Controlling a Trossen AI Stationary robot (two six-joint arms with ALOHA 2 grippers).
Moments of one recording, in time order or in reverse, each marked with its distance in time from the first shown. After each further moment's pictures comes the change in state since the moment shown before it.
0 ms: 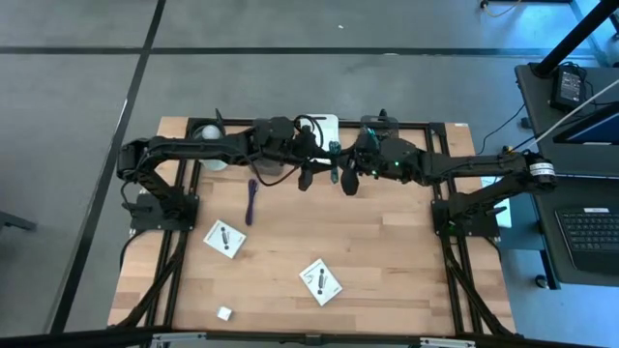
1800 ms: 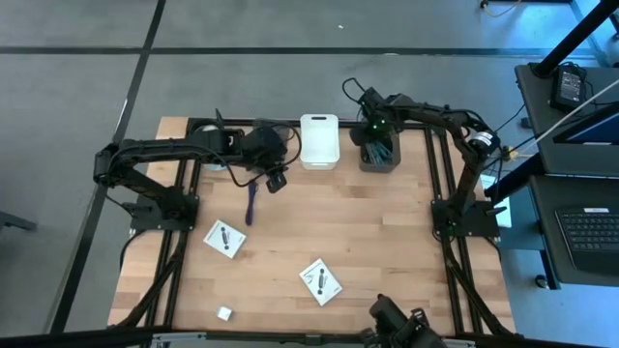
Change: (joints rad) left arm -0.033 -0.193 -0.007 -0.727 -0.354 -0.142; right arm -0.721 0.568 0.328 -0.892 -0.230 0.085
